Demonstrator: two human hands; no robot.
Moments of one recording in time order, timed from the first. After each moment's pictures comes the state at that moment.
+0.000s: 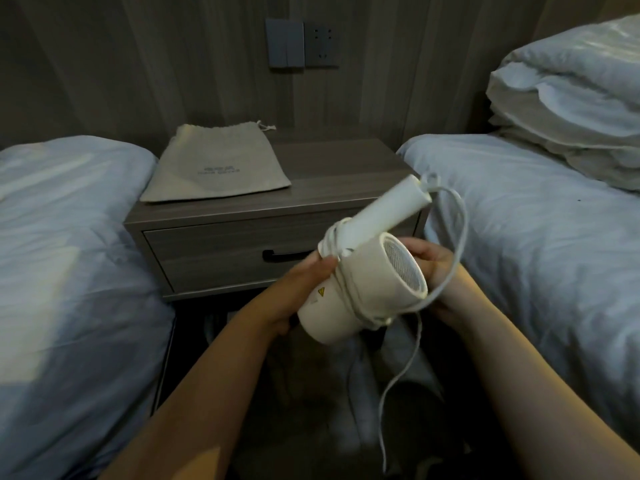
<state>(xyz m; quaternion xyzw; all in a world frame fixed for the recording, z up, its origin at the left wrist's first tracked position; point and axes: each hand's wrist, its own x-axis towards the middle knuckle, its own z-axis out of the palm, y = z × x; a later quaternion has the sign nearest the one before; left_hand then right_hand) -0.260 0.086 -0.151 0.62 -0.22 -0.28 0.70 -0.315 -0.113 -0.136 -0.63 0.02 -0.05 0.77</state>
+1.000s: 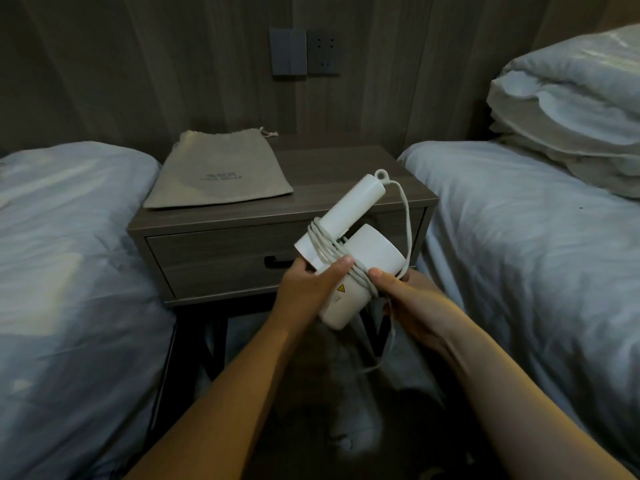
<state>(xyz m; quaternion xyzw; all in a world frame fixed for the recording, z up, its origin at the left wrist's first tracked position) -0.267 0.069 -0.153 0.67 -0.07 -0.12 0.73 -0.313 -0.100 -0.160 -0.67 0.06 0.02 0.74</state>
